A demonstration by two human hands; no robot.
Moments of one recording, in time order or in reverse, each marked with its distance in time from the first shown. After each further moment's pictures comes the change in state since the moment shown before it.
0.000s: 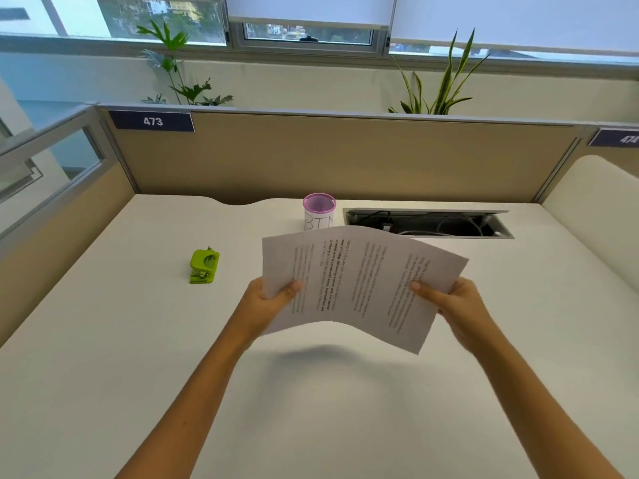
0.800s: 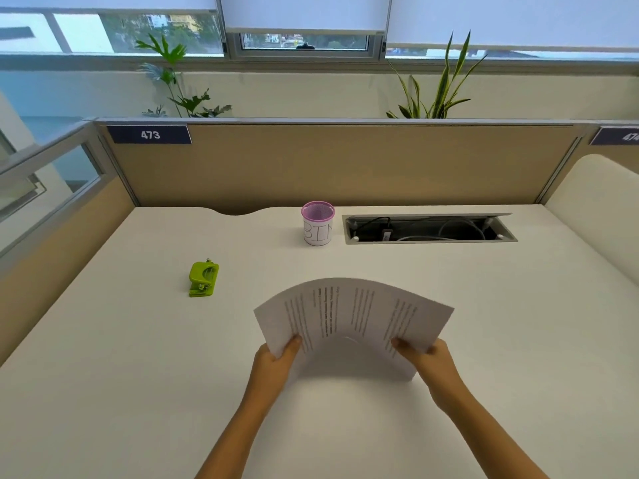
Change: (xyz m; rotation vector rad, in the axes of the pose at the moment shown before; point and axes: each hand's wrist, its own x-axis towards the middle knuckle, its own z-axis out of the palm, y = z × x) left_hand -0.033 -0.082 0.032 -0.076 0.200 -0.213; right_hand -0.027 0.086 0.021 -0.002 0.096 0.116
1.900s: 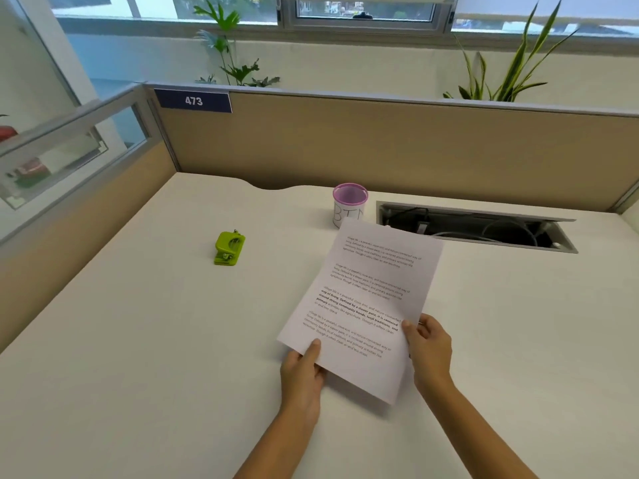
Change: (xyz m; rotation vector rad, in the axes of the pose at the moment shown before) left_hand -0.029 -0.019 0.058 -0.700 0.324 -0.364; right_hand 0.037 0.020 0.030 -0.109 0.209 0.082
